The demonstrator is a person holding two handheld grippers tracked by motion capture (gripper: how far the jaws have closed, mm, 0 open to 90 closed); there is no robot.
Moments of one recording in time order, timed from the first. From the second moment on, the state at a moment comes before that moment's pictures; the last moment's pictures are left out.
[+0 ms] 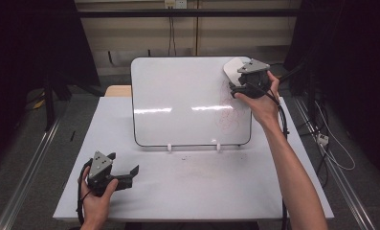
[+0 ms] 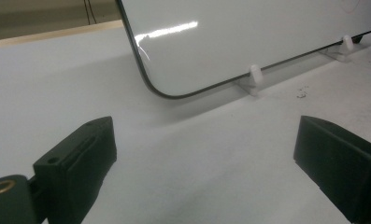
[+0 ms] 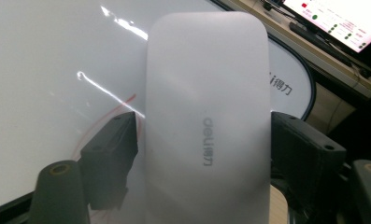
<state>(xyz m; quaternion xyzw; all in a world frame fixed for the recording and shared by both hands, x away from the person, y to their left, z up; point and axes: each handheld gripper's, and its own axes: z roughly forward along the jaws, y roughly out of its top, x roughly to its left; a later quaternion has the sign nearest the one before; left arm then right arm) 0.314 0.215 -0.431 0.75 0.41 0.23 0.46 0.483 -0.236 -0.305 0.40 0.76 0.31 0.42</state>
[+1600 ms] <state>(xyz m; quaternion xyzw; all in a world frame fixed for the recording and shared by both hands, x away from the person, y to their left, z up) 0.321 0.214 -0.436 0.75 0.41 0.23 0.45 0.476 -0.257 -0.301 0.43 0.74 0.38 0.36</state>
